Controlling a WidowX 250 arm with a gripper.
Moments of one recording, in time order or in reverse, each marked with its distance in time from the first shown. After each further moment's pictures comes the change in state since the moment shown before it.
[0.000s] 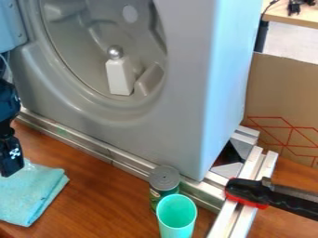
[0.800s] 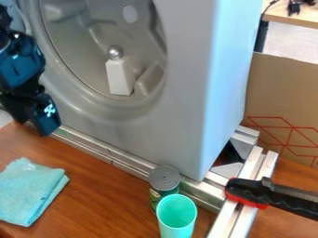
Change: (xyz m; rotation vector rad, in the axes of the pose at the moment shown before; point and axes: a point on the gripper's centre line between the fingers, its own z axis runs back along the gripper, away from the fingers) arm 0.048 -0.034 0.049 -0.042 -0.225 0.005
